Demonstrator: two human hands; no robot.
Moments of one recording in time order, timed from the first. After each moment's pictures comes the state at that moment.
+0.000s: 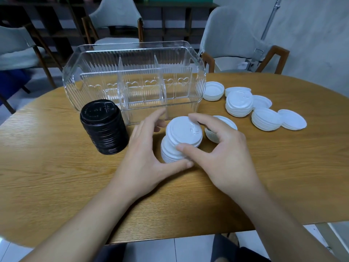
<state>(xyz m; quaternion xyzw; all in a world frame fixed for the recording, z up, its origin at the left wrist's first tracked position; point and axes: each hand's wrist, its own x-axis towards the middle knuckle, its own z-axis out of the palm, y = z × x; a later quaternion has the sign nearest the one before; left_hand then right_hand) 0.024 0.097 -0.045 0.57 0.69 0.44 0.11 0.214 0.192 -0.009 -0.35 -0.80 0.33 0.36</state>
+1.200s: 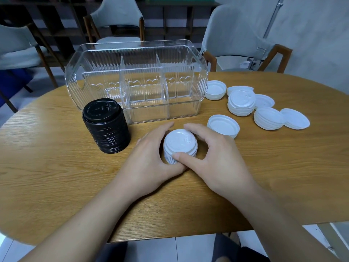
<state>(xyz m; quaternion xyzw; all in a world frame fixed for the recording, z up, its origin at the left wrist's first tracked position) 0.021 0.102 -0.049 0.59 0.72 0.34 0.16 0.206 0.192 -0.022 -0.36 -0.84 0.31 0.27</state>
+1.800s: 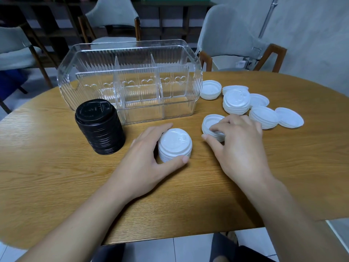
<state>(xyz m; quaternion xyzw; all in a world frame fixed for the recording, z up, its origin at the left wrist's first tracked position) 0.021 0.102 -0.053 0.59 0.71 0.35 0.15 0.233 0.239 -0.036 -0.45 -0.85 0.01 0.28</state>
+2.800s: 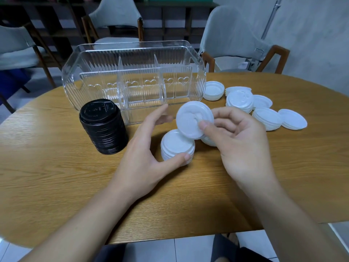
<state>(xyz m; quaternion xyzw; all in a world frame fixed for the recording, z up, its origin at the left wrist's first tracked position) 0.026 0.099 -0.041 0.58 0.65 0.48 0.12 0.220 0.207 -0.002 -0.32 -0.63 0.54 0.45</state>
